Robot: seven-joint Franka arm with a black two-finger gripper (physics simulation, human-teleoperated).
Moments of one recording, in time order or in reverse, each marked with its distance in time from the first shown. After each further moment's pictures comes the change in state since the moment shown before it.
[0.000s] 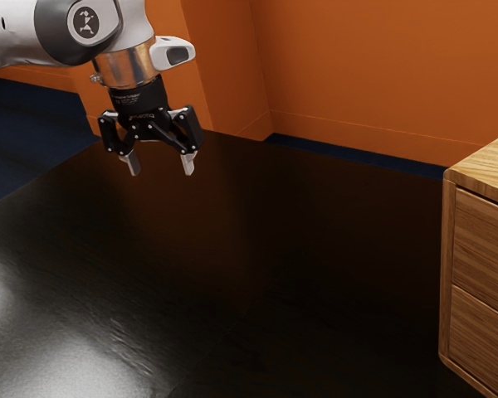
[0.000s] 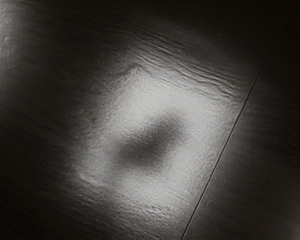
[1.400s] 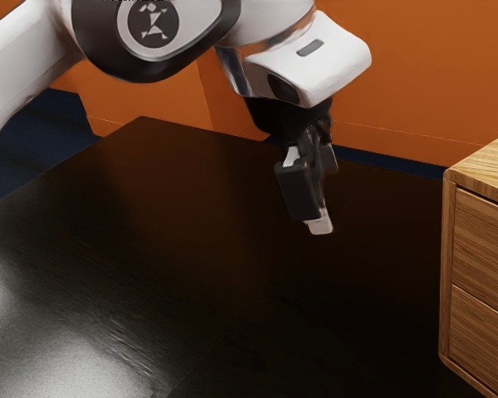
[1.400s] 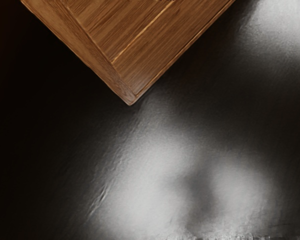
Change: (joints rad) arm -0.006 -0.037 -0.624 0.057 0.082 0.098 0.958
